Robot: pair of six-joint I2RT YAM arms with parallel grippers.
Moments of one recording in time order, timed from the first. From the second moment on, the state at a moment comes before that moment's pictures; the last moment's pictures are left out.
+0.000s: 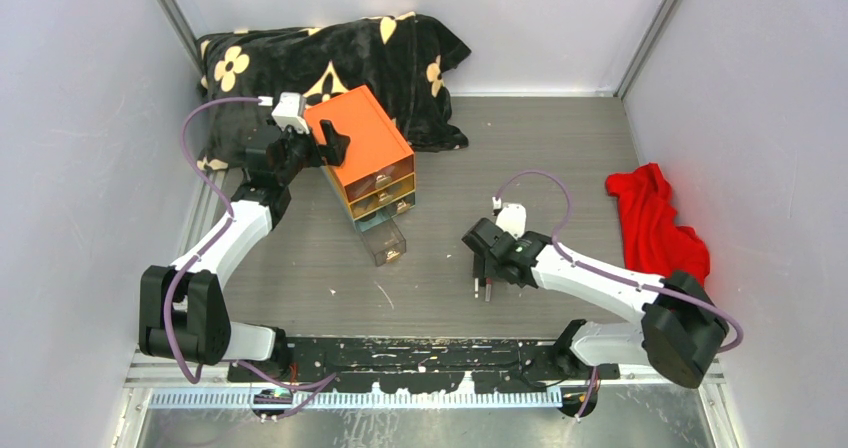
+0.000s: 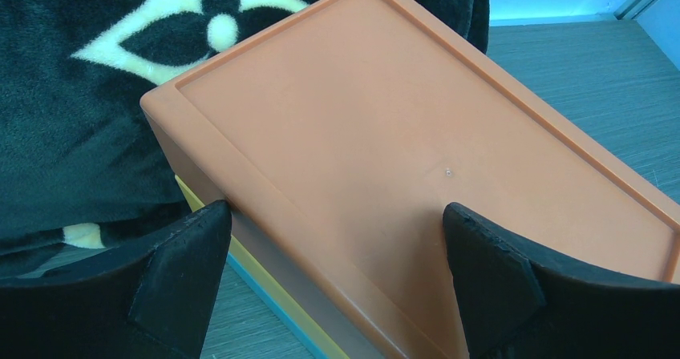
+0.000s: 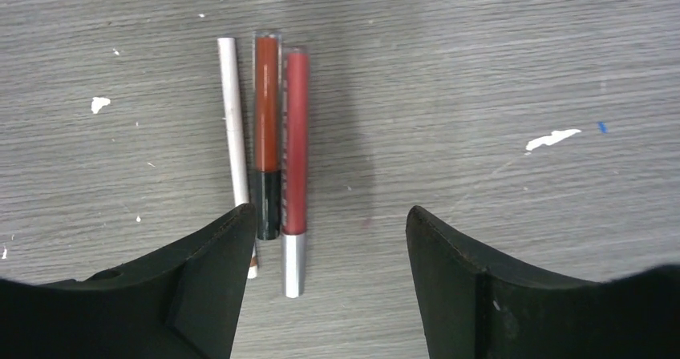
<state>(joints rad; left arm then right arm) -0.15 1.36 0.89 0.28 0.21 -0.16 0.82 1.20 0.70 -0.71 0.49 0.85</state>
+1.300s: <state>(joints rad) -0.15 1.37 0.89 0.29 0.21 -0.16 0.70 1.34 0.63 -0.47 0.39 0.73</state>
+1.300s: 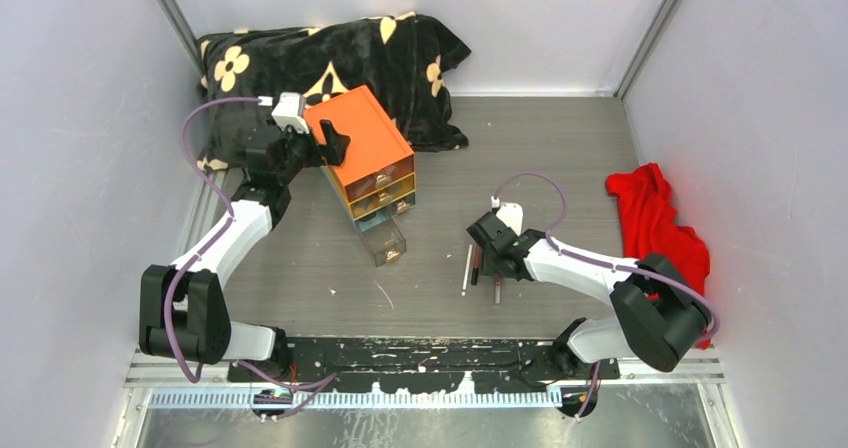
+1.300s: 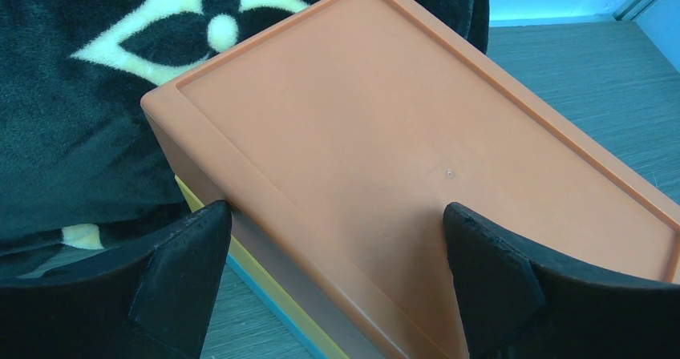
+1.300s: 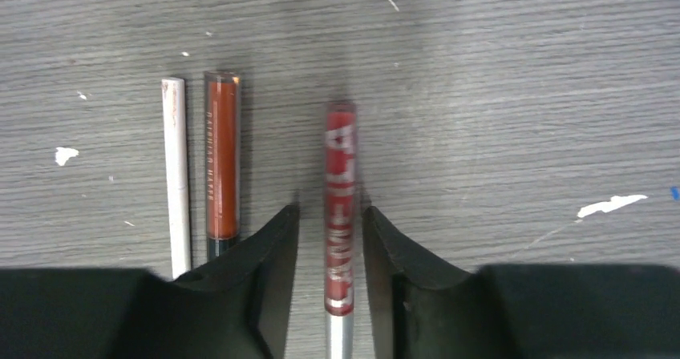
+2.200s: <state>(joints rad) -0.15 1.37 0.89 0.29 0.21 -0.16 0.71 1.25 0.79 -0.62 0.33 0.63</state>
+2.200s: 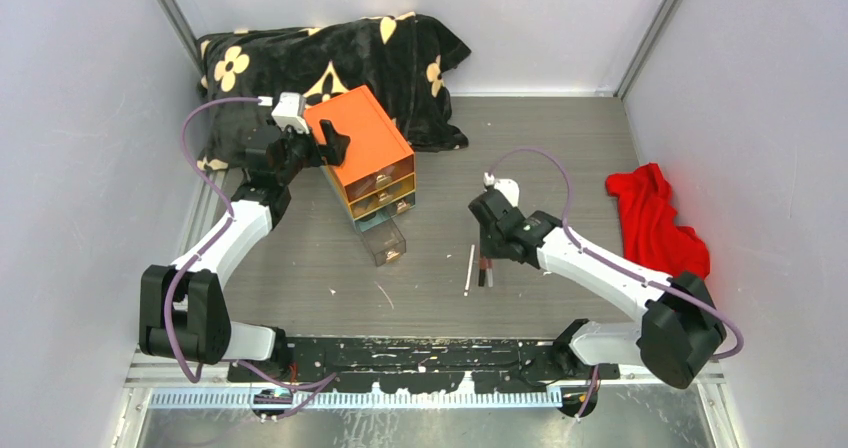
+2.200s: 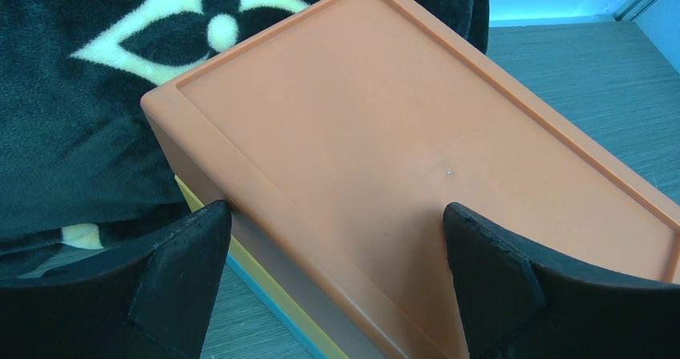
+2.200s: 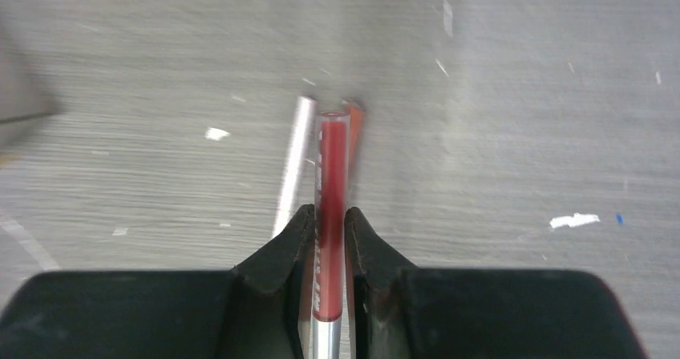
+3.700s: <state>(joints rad) -0.15 1.35 0.89 0.27 0.21 -0.16 0.89 1.77 1.25 -0.18 -0.10 0.58</state>
